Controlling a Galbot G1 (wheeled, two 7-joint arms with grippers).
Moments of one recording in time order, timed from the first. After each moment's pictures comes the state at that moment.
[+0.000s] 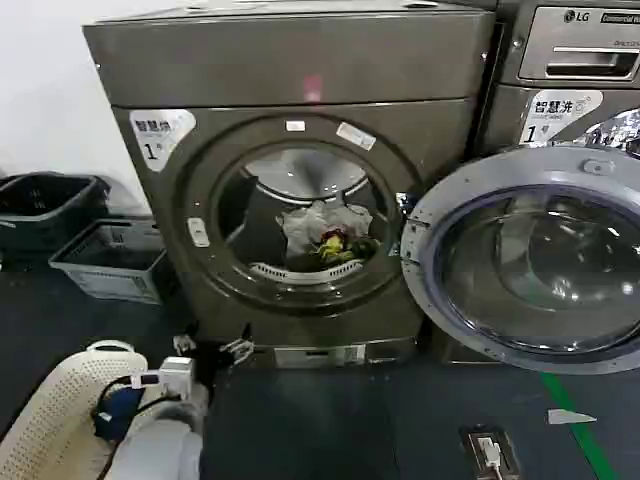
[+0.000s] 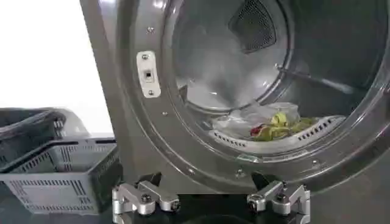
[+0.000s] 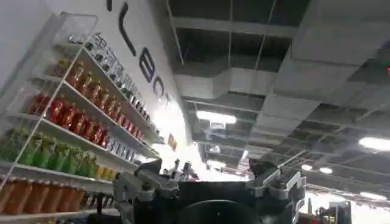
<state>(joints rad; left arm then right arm) 1.24 -1.56 -0.51 -2.20 0.19 0.74 0.11 -1.66 1.23 2.30 1.87 0.41 -0.15 -0.05</state>
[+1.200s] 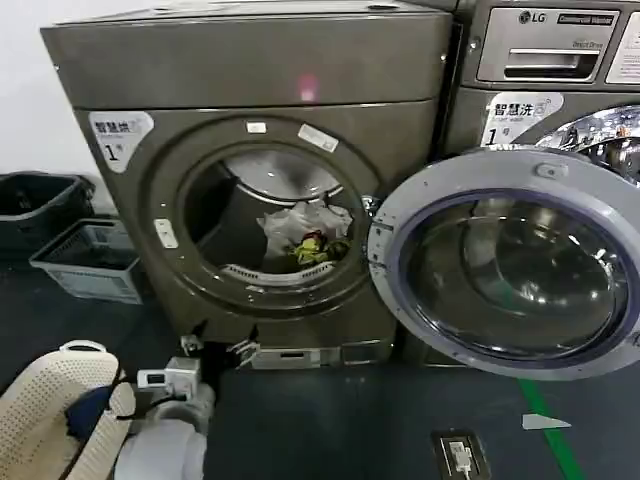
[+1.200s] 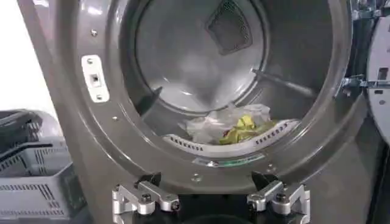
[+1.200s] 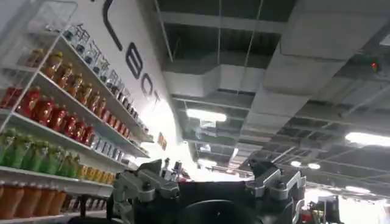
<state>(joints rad) 1.24 -1.56 -0.49 -2.20 0.19 0.74 0.14 -1.66 1.24 2.28 1.83 0.42 -0.10 0.00</state>
